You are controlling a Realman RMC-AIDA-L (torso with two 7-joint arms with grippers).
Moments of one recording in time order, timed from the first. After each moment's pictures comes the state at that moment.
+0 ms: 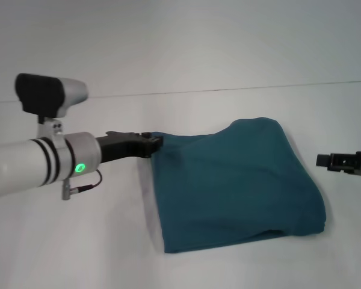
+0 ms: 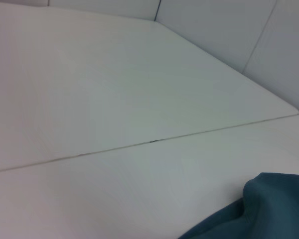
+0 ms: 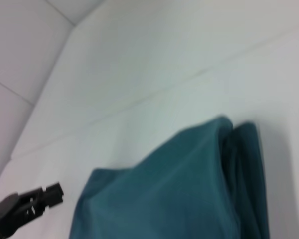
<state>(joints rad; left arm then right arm) -0.70 -2.16 1.21 0.62 1.82 0.70 -1.90 0.48 1.93 -0.57 -0.64 -2.12 -1.38 2.16</state>
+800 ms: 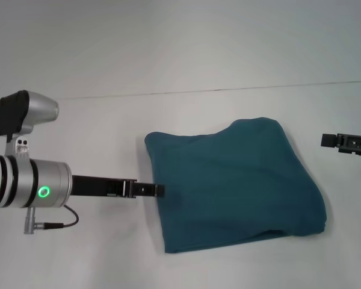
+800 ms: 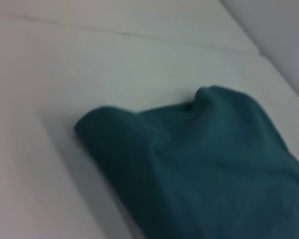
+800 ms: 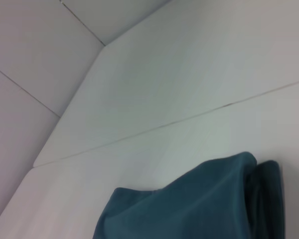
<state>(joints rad) -0.62 -2.16 1.03 0.84 2.19 1.21 -2.34 0.48 1.90 -0.56 -0.68 -2.05 -1.44 2.11</state>
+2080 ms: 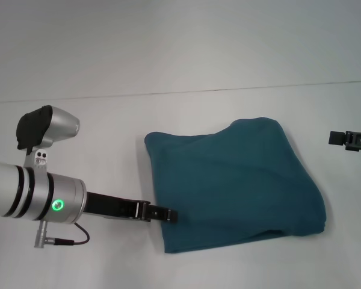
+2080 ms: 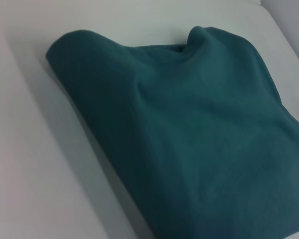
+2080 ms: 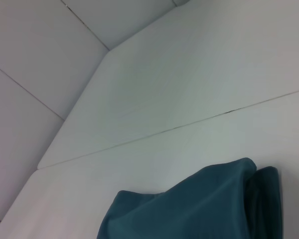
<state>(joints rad) -0.67 -2.16 1.02 0.75 2.26 1.27 -2.40 0.47 1.89 -0.54 -0.70 -2.05 -1.48 2.11</state>
